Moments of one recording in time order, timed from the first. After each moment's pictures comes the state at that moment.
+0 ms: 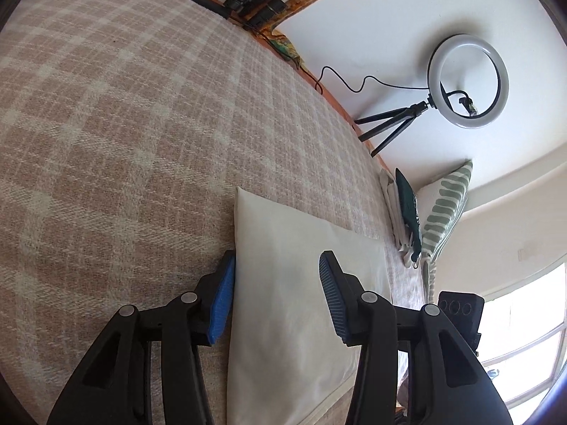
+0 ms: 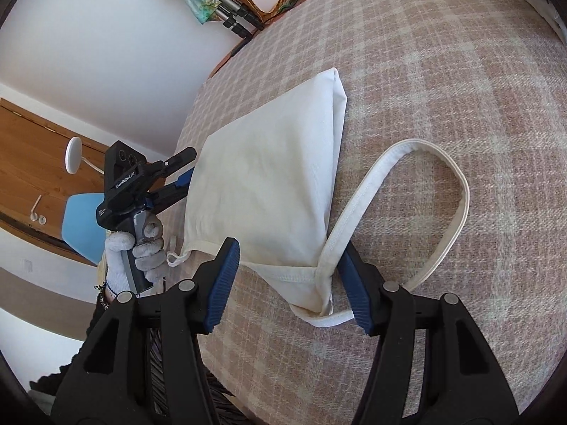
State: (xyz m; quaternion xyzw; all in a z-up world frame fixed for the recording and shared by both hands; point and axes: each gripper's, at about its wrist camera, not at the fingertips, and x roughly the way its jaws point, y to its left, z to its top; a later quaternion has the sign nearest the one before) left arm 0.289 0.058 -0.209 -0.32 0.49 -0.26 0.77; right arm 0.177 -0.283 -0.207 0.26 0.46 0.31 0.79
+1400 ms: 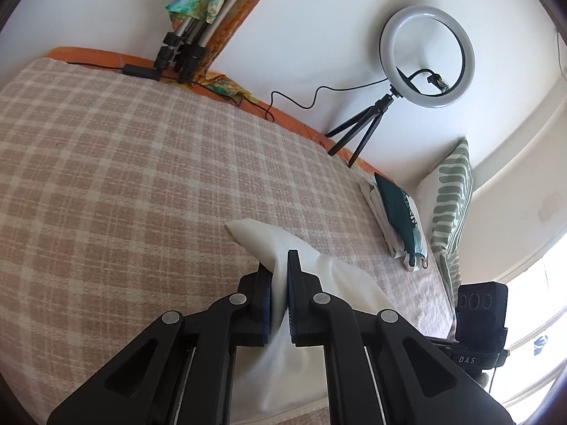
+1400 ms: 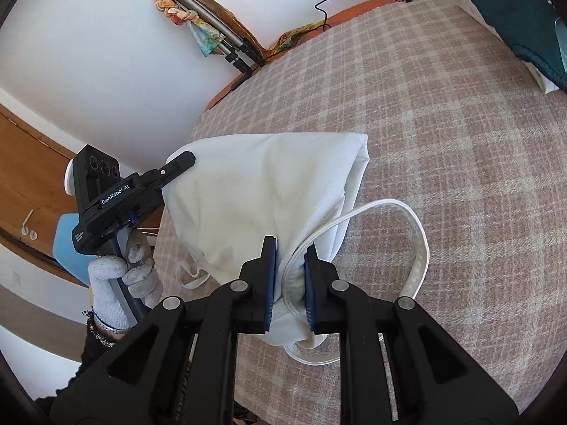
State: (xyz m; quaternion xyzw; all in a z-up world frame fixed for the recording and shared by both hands) left arm 0.288 0.006 -0.150 -0.23 0.43 -0.26 0.83; right arm 0.183 -0.280 -0.193 0.24 0.45 0.24 0.83
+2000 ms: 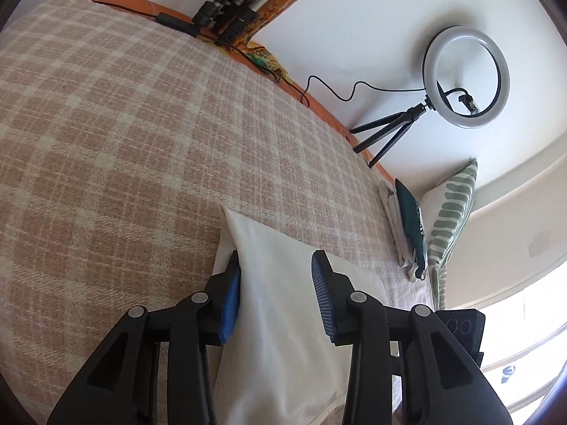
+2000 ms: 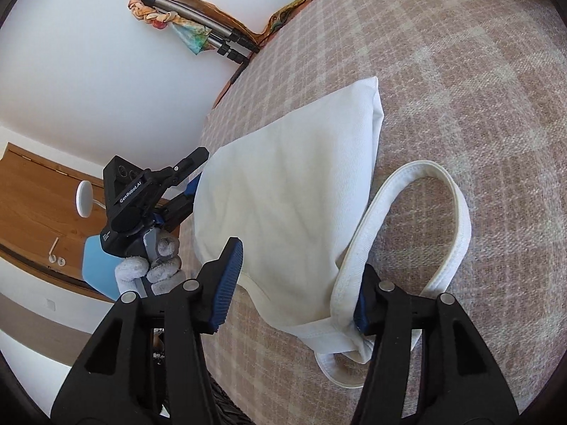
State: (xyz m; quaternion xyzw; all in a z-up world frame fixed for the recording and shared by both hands) left arm 0.313 0.023 -0.197 -0.29 0.48 -0.25 0.79; right arm 0.192 -0.263 -0.221 0.31 0.43 0.28 0.80
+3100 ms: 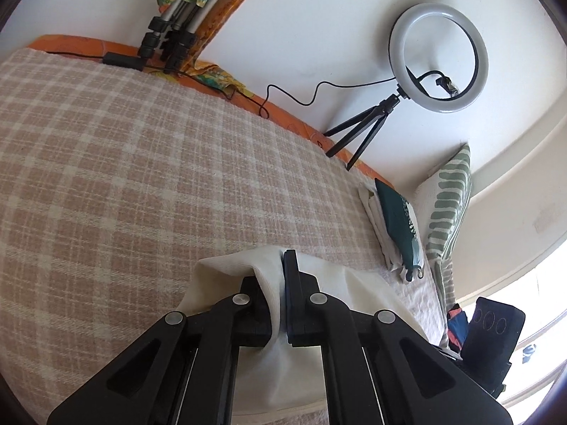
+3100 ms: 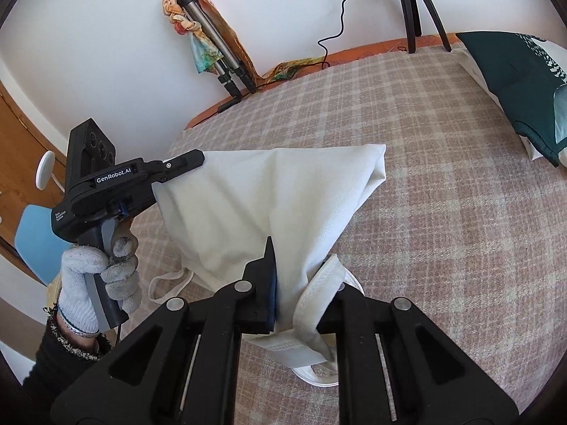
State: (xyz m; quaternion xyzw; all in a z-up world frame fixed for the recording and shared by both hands) left arm 0.322 -0.018 -0.159 -0.23 0.45 -0.25 0.82; right arm 0.178 -0.264 -0.158 0.16 0.39 0.19 0.89
